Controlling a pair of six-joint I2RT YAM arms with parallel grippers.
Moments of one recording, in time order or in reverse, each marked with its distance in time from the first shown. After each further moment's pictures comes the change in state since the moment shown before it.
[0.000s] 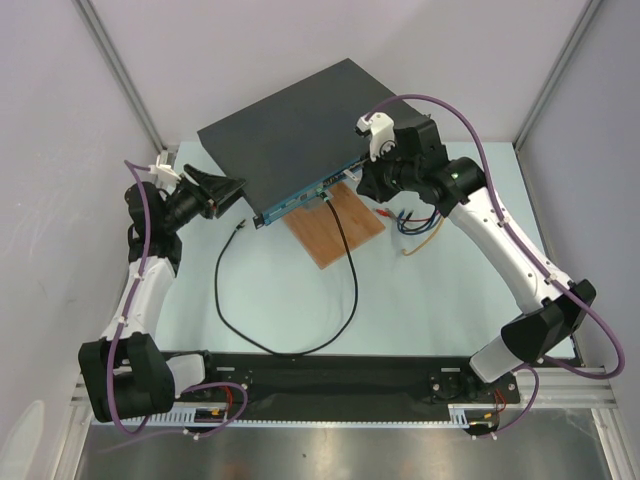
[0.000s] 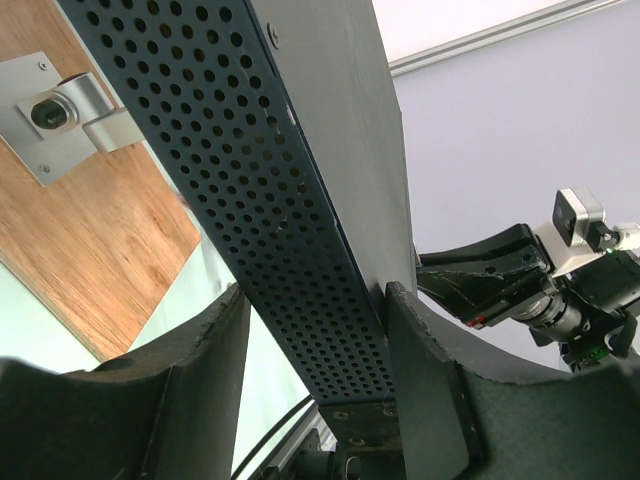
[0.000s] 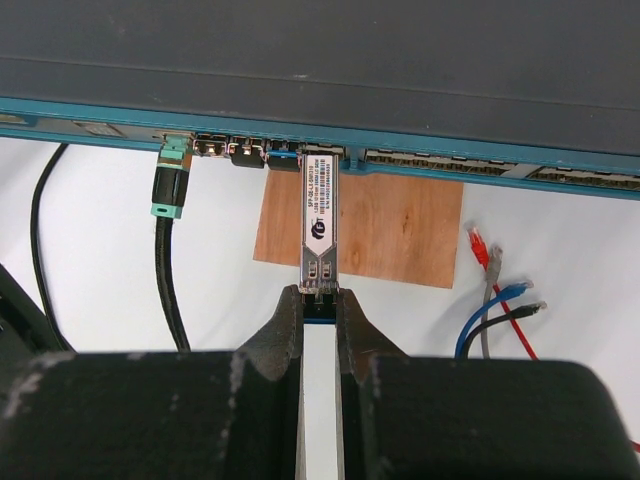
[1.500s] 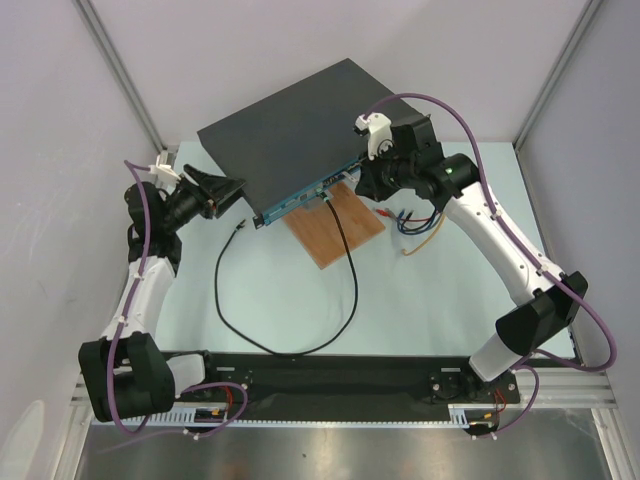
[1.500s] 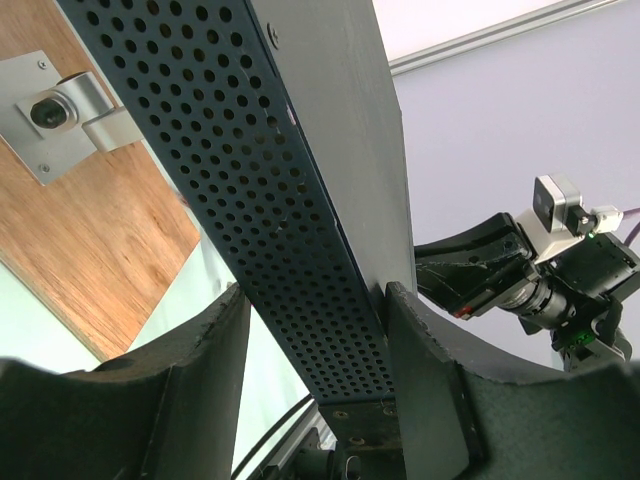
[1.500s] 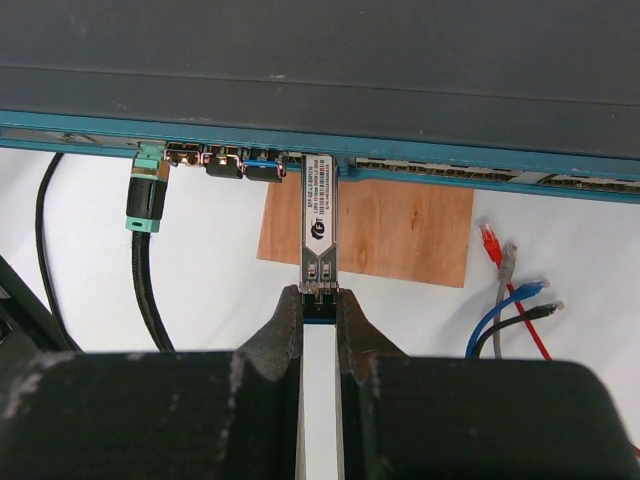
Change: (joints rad) left arm 0.004 0.002 0.000 0.001 0.006 0.000; right arm -0.022 0.044 0.012 0.000 -0.035 0.014
